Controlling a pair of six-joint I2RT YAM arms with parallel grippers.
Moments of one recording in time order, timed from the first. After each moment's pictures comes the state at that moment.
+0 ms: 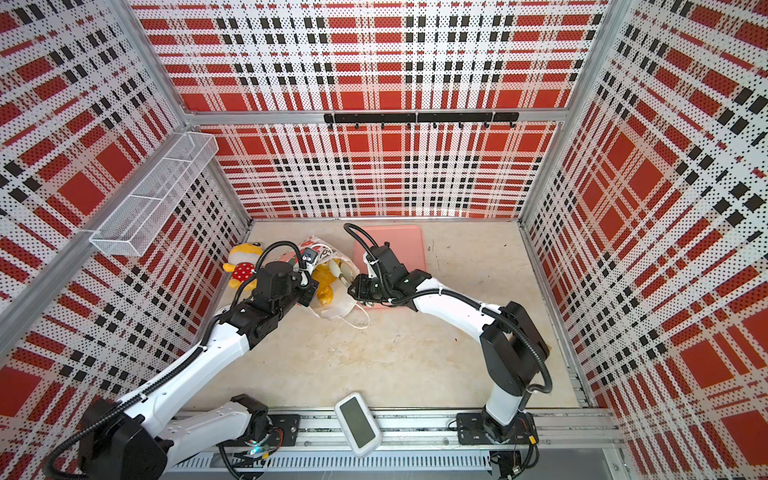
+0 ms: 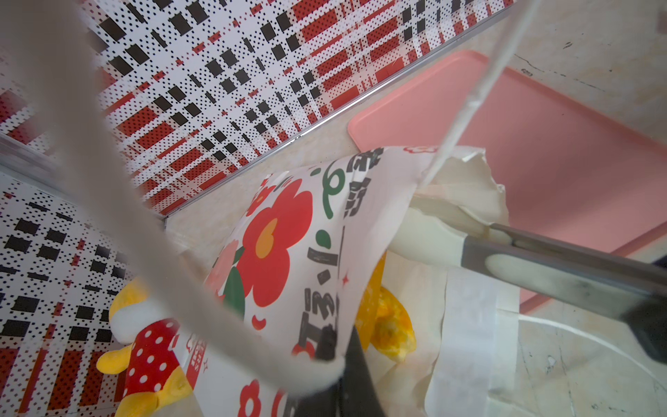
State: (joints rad) left arm -0.43 1.10 0.81 -0.22 -0.24 0.26; right arm 0.78 1.74 1.34 -0.32 -0.27 0.75
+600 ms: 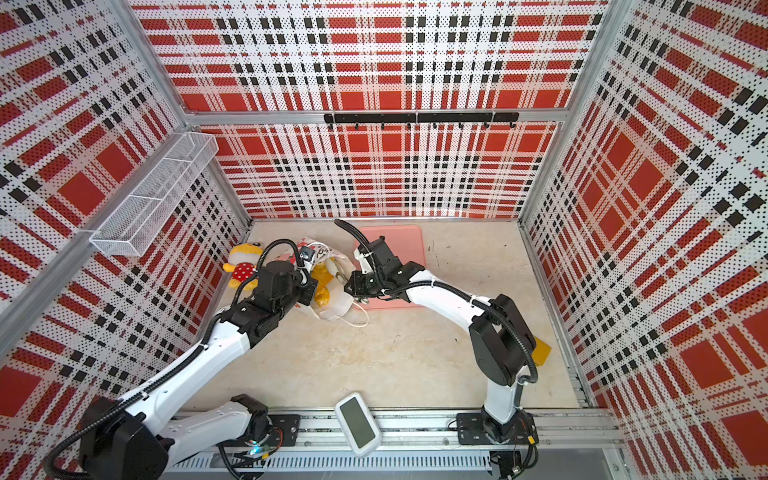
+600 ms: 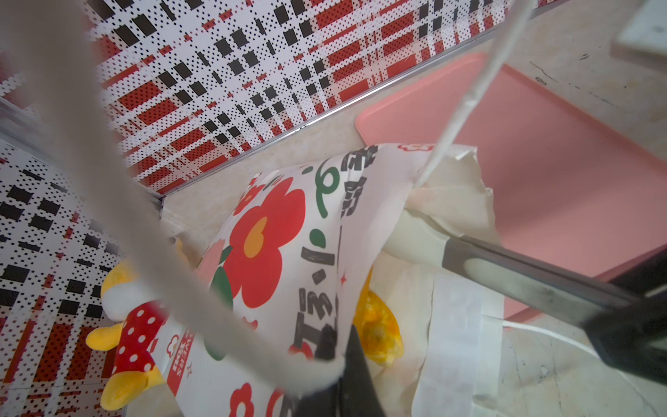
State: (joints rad) left arm -0.43 1.12 0.84 -0.24 -0.26 0.16; right arm 0.77 1.81 1.43 -0.38 -0.33 0.63
